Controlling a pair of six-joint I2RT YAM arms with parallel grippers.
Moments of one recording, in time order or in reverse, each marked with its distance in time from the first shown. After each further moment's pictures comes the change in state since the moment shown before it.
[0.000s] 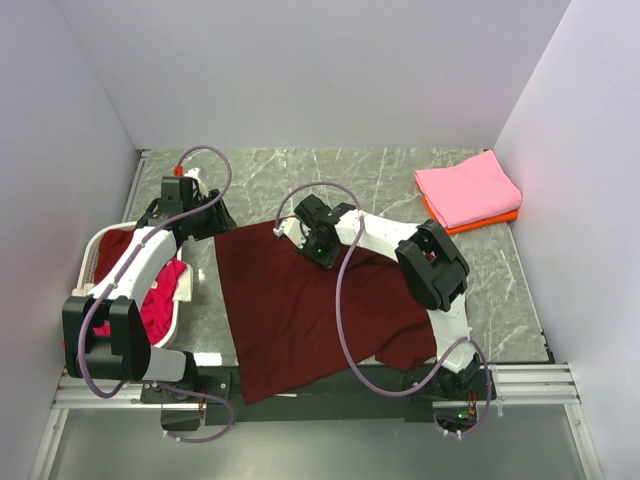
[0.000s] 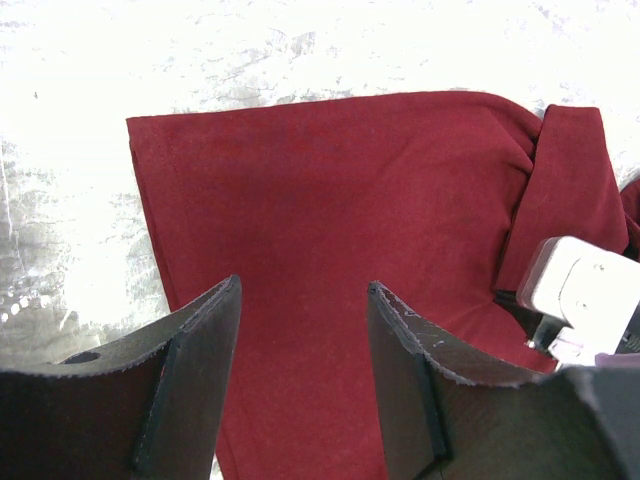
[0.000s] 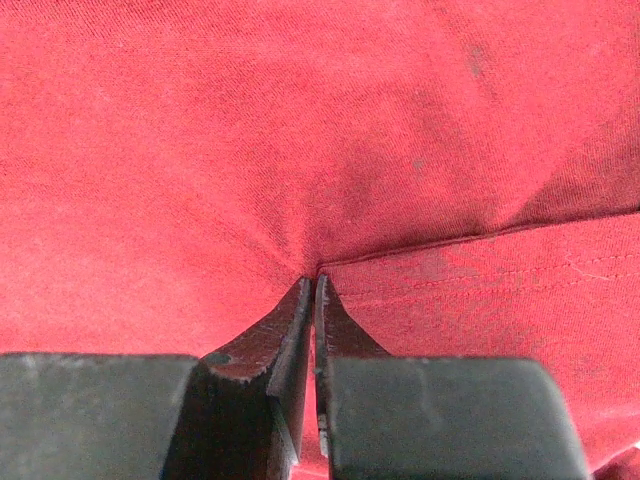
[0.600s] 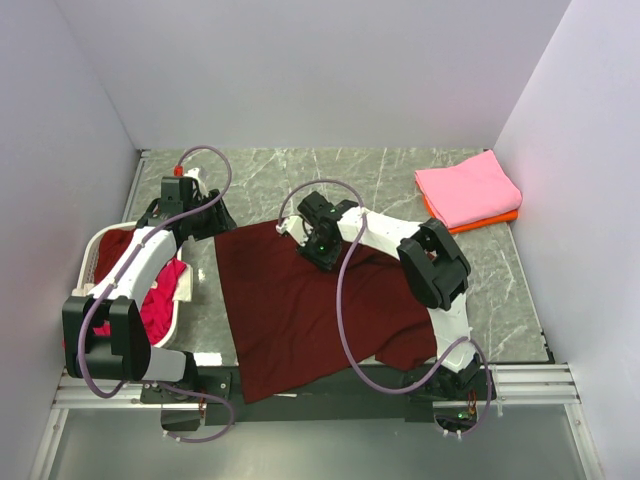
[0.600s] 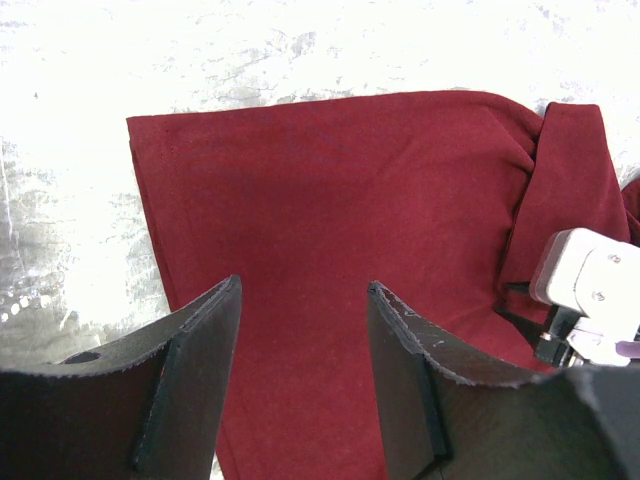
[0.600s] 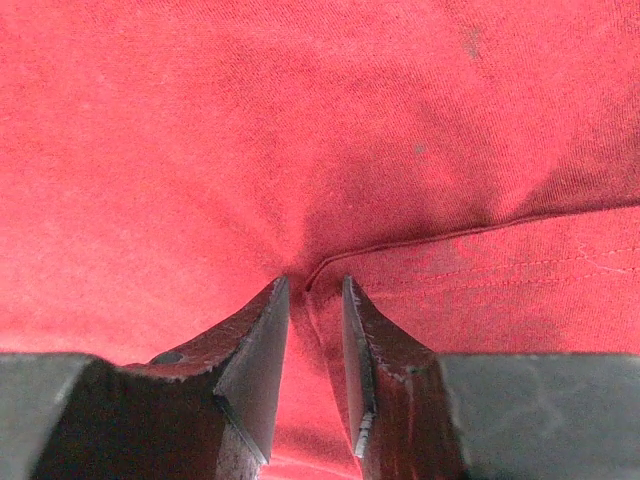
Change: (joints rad) left arm 0.000 0.000 0.000 0.000 0.000 0.000; right arm -0.023 0.000 0.010 -0.027 -0.048 0.004
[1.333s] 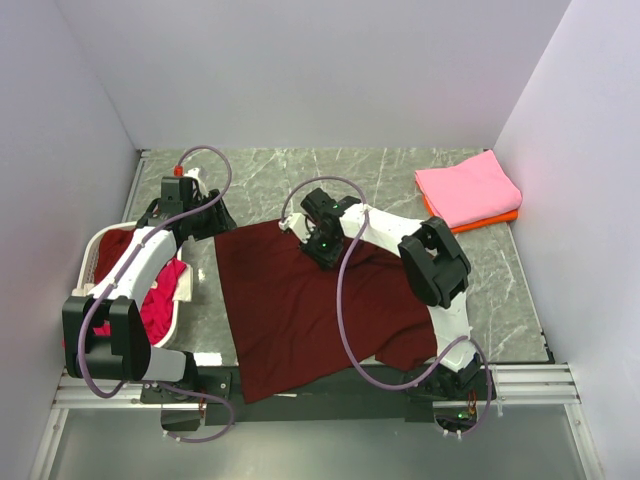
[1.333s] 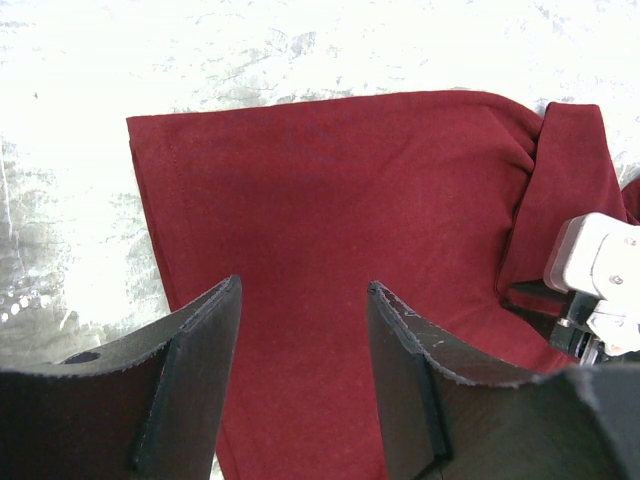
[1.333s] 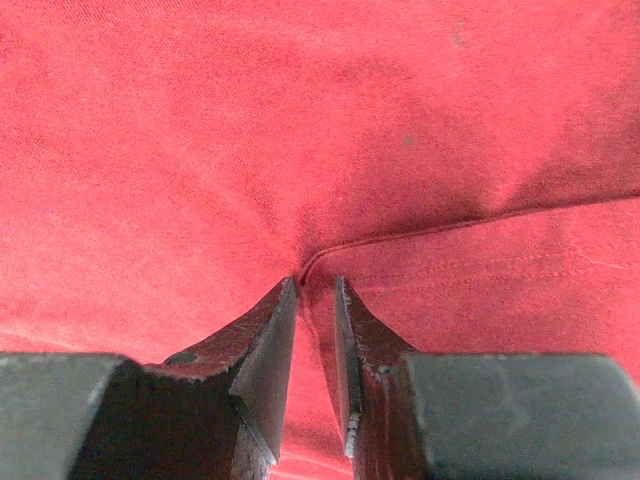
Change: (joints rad) left arm 0.000 0.000 0.000 0.000 0.000 0.000; right arm -0.026 0.008 0.025 -0.030 -0.039 0.000
